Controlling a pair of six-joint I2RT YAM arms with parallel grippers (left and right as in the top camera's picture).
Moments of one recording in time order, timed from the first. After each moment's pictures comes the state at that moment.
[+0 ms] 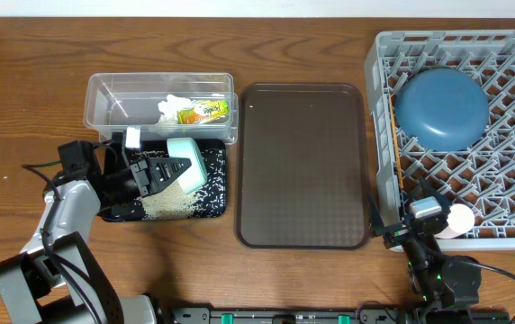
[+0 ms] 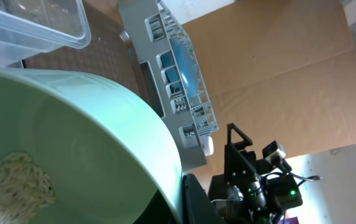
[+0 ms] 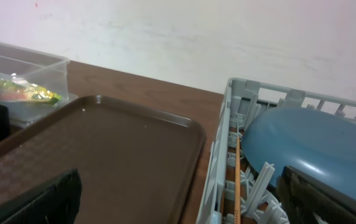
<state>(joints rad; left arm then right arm) 0.39 1.55 0.76 -0.62 1.48 0.25 0.08 0.01 0.01 -0.06 -0.21 -0.10</state>
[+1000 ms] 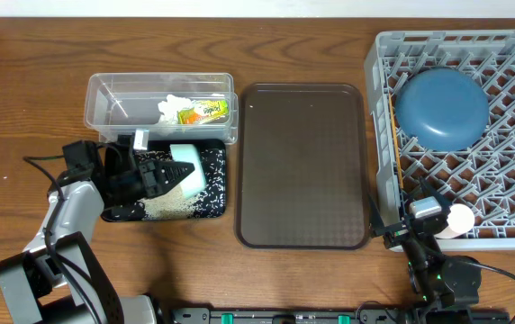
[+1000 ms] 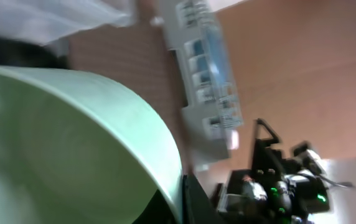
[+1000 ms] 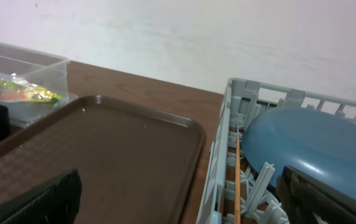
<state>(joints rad) 0.37 1.55 0.74 -0.59 1.38 0.20 0.08 0.01 0.01 -0.06 -0.21 -0.10</state>
